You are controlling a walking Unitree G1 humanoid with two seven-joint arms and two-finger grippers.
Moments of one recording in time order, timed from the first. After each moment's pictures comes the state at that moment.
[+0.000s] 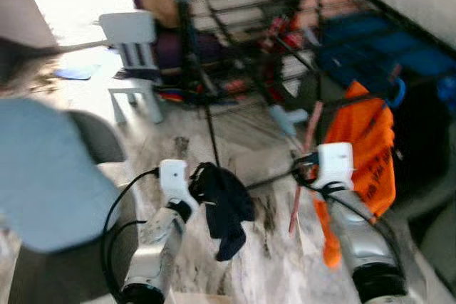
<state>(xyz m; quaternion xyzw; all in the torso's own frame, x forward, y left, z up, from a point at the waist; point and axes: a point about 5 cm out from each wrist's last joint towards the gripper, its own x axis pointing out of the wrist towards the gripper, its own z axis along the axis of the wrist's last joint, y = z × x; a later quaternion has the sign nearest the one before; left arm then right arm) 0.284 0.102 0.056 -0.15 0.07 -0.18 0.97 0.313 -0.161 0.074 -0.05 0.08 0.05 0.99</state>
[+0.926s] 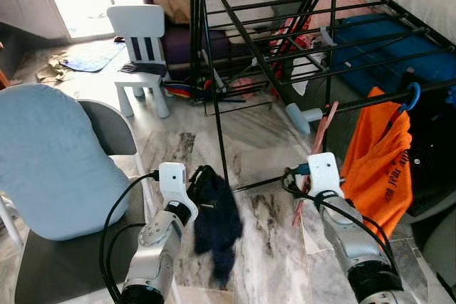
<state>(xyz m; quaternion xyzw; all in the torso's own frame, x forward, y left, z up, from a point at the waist) 0.283 0.100 0.052 -0.15 0.08 -0.18 0.97 0.311 -0.176 0.050 -0.10 0.17 0.02 0.98</state>
